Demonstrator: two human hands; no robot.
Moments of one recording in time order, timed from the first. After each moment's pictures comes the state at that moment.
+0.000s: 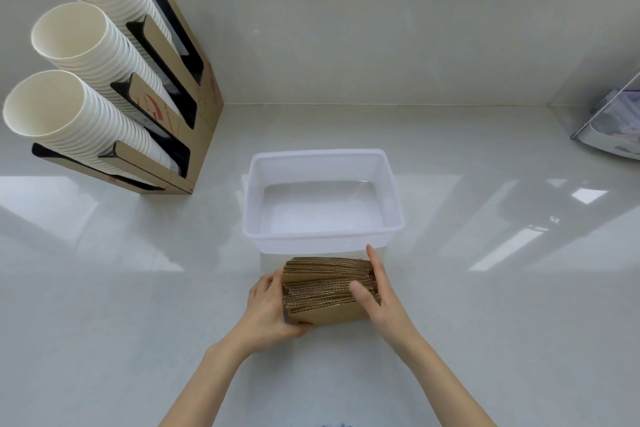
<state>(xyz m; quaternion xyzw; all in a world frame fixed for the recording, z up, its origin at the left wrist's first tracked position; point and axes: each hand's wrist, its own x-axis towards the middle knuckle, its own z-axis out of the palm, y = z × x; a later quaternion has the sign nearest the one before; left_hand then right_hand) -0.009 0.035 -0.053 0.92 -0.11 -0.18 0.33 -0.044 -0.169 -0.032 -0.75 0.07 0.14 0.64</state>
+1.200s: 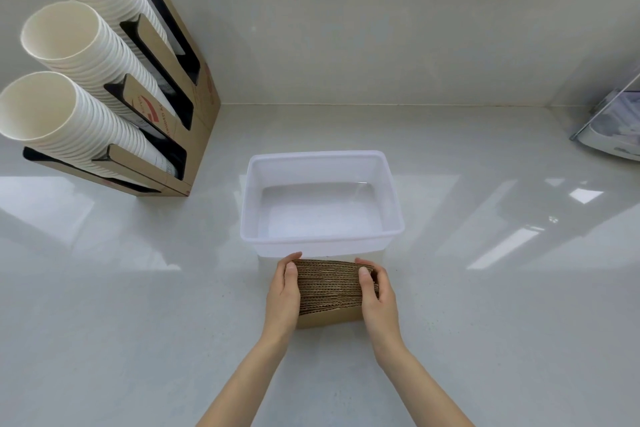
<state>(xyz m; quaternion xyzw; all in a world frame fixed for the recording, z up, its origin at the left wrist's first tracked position) -0.006 -0.016 -0.028 0.73 0.16 -0.10 0.66 -0.032 -0.146 -0.048 -0.69 0.23 0.00 0.69</state>
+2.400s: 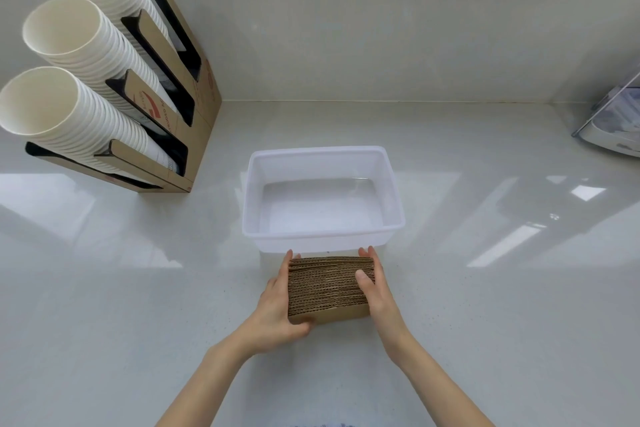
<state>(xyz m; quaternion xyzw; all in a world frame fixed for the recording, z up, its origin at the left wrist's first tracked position) -0.014 0.025 -0.037 0.86 -0.12 -0.24 0.44 -0.039 -0.157 -0.042 -0.69 0.14 0.12 0.70</state>
